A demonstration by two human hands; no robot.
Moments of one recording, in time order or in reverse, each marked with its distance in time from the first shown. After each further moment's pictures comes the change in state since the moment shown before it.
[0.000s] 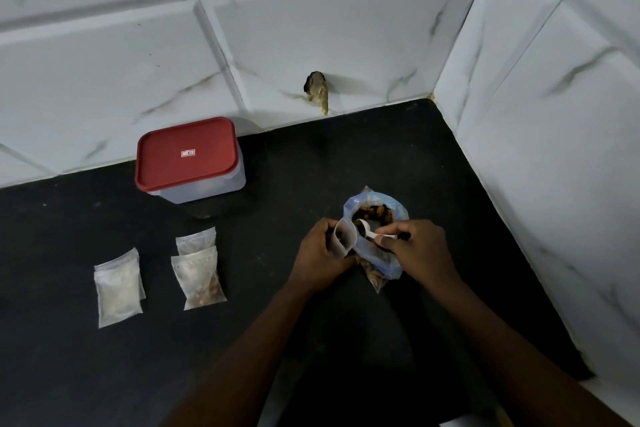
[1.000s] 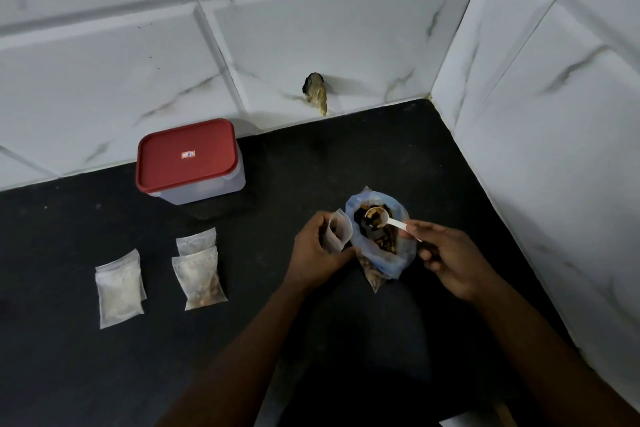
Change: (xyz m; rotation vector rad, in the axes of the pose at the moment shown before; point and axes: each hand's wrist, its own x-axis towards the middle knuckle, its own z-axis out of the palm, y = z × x) left_hand -0.006 0.010 -0.009 -0.047 0.079 0.129; right_hand -0.011 0.012 -0.038 0.796 -0.111 0.435
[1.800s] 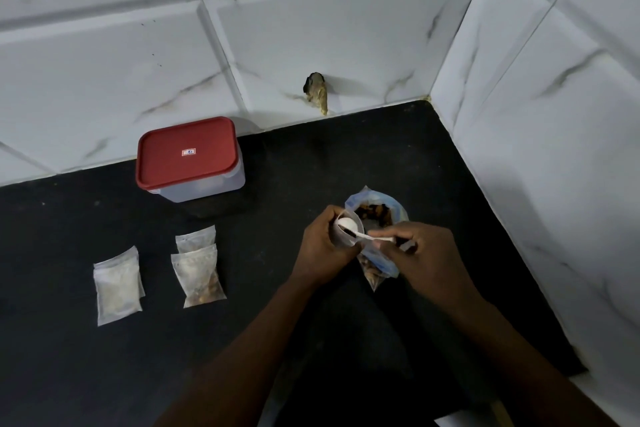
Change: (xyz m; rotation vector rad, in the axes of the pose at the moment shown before) left_hand 0.003 0.017 0.009 -0.097 -0.003 0.067; right_hand -0.036 0.000 0.037 -0.799 -0.021 -0.764
